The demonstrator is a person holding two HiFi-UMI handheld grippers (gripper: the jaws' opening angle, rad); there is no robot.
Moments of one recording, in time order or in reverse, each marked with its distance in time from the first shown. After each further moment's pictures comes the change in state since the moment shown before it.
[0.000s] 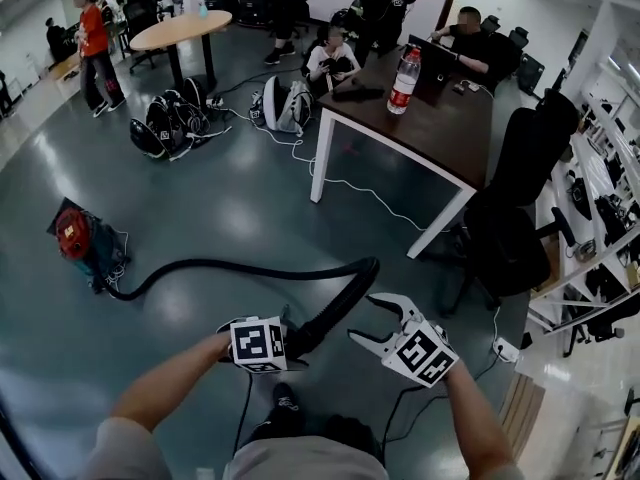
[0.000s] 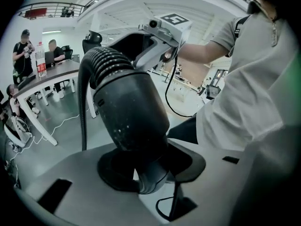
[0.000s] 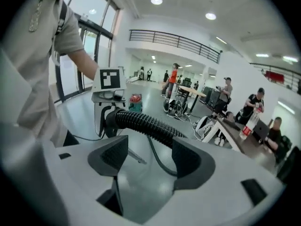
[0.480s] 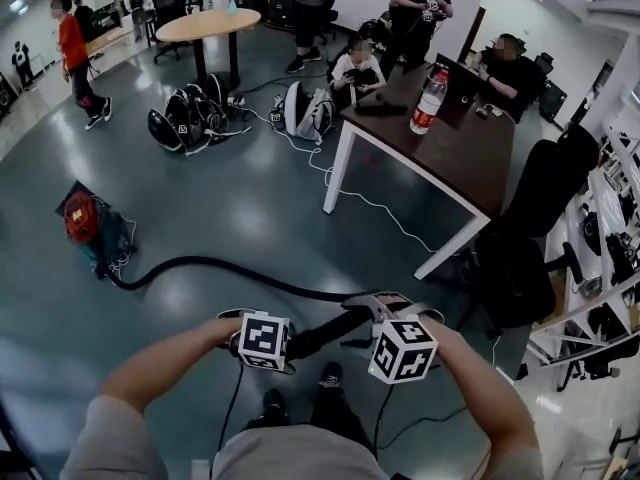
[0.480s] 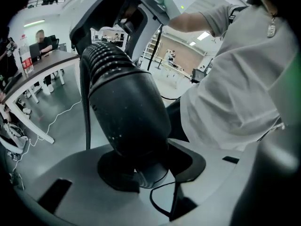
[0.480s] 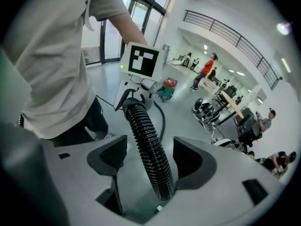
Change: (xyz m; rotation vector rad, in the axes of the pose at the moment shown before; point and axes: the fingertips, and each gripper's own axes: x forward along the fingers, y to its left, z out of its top) left arm -0.008 0.030 -0.015 0.044 0.184 -0.096; right arm 0.044 -0.010 0.010 -0.536 0.233 0.315
